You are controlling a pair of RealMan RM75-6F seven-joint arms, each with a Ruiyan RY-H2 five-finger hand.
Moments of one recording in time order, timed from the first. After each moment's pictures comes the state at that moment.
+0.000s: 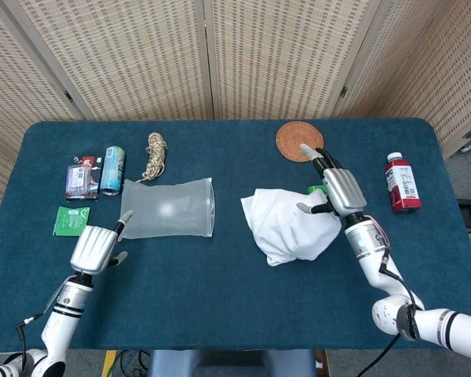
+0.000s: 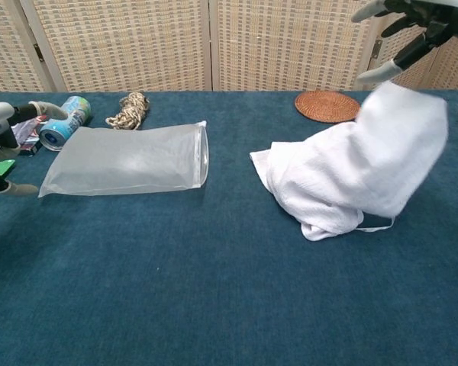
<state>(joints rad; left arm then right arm) -0.44 -1.48 -0.09 -1.43 1.43 1.33 0.42 0.65 -1.29 0.33 -1.65 -1.09 1.03 0.03</state>
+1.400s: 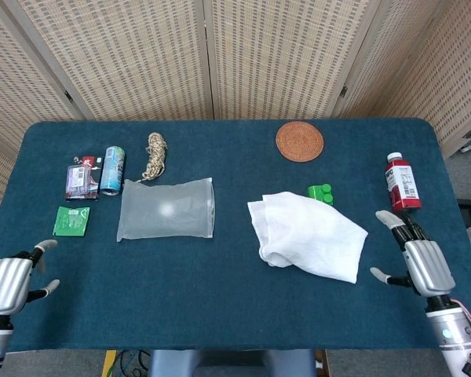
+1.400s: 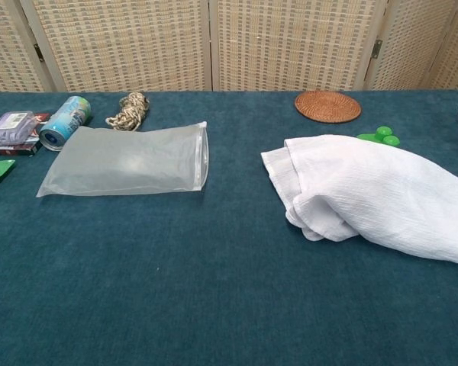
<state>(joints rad) -0.17 -1.12 0.00 -1.69 1.47 1.51 0.22 0.20 -1.05 0.02 -1.81 -1.46 1.39 0.11</state>
